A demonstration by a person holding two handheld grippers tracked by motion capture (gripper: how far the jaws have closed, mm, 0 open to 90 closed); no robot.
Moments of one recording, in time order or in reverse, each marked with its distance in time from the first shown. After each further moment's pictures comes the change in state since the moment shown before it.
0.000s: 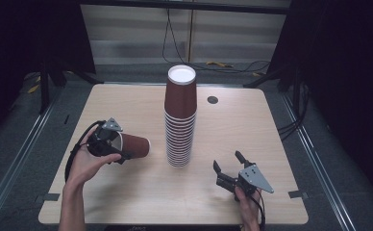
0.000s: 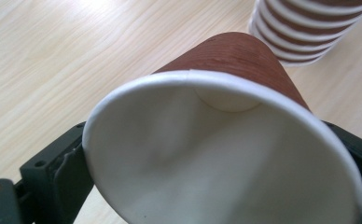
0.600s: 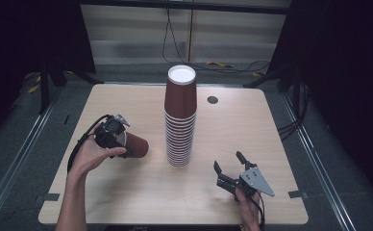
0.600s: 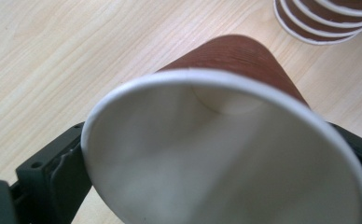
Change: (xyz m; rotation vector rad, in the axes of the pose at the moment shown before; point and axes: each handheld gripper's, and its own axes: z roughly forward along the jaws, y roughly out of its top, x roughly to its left) left arm 0.010 0.019 0.017 0.161 -0.014 0.002; right arm 0.001 -0.002 -0.004 -0.039 -0.009 -0.004
